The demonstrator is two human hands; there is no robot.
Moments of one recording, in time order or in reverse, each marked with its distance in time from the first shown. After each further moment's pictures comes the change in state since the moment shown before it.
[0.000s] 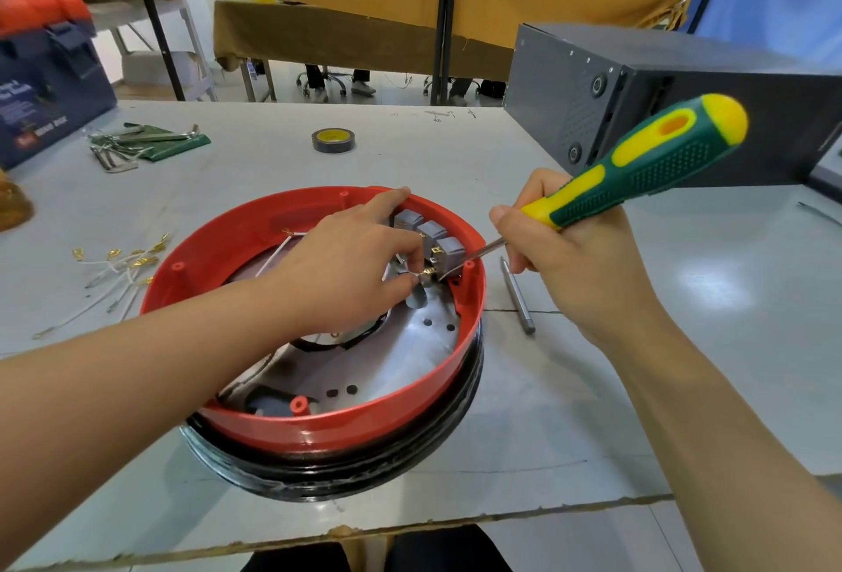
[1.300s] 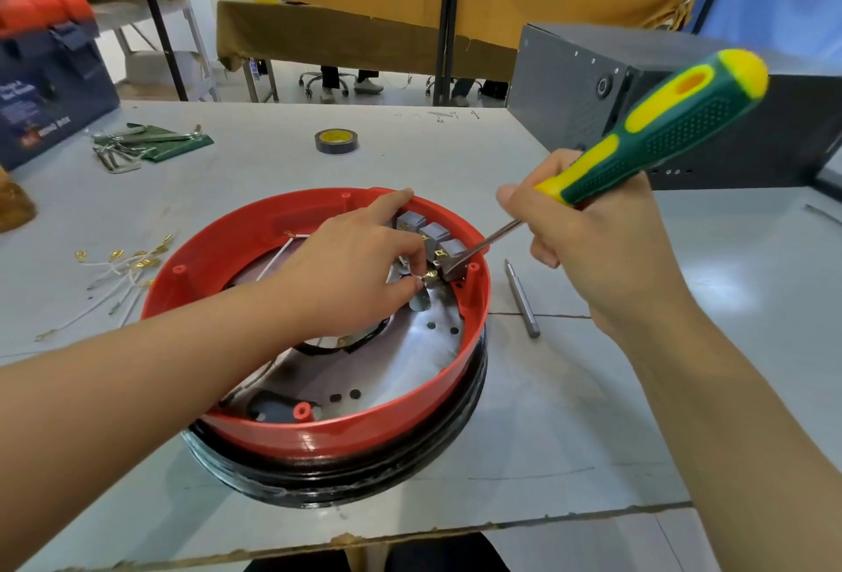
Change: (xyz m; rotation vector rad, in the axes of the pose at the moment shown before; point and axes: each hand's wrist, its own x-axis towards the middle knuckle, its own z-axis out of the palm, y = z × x) left_hand 0.000 0.000 0.000 -0.012 -0.013 -0.032; right_hand 0.010 -0.014 -0.003 0.059 0.066 0.014
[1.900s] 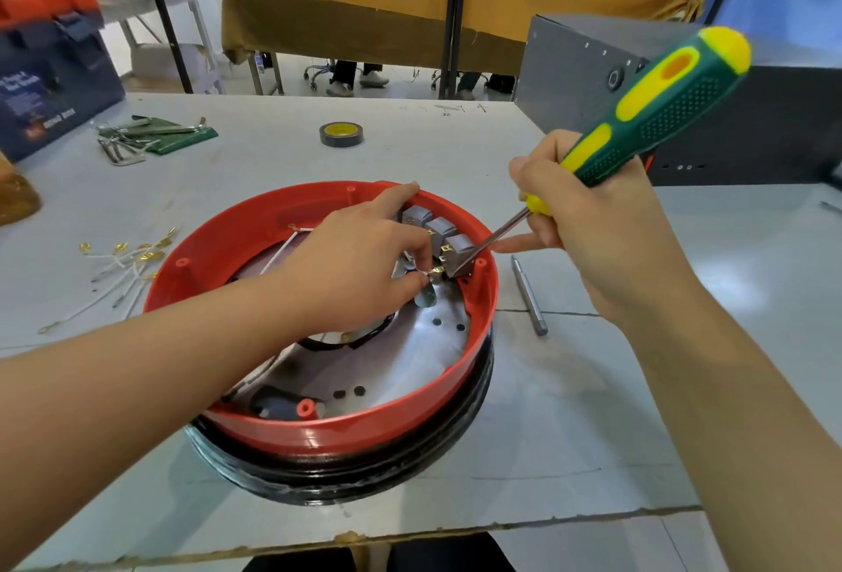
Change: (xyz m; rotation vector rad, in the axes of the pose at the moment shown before) left_hand -0.001 0.001 -0.001 0.007 0.003 -0.006; right_hand 0.007 -0.001 0.006 0.129 -0.060 0.095
